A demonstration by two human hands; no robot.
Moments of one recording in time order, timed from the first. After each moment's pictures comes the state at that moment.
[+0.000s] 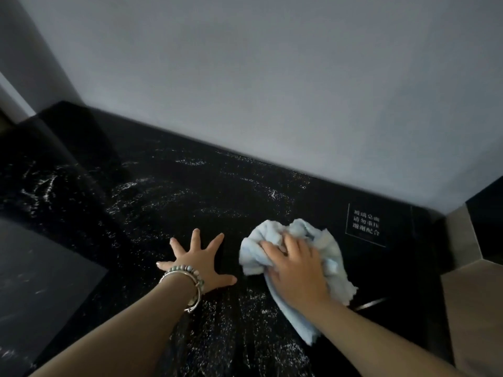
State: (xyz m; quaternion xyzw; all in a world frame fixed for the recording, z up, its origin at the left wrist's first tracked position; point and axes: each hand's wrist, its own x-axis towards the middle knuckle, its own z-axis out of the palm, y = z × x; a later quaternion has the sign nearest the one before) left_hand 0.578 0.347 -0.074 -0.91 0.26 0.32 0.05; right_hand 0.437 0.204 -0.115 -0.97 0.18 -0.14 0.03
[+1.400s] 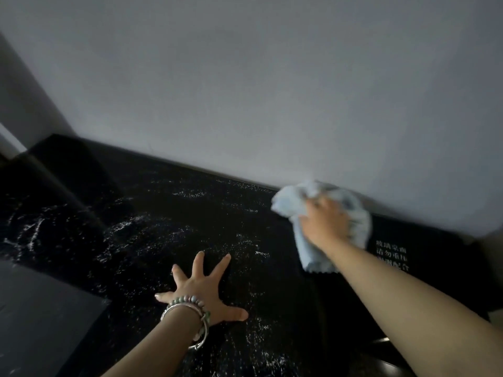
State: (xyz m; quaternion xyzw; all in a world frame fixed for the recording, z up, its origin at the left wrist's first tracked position) left_hand 0.618 0.322 -0.072 -0.91 0.25 0.34 0.05; right_hand 0.549 0.075 -0.094 -0.92 0.39 -0.03 0.05
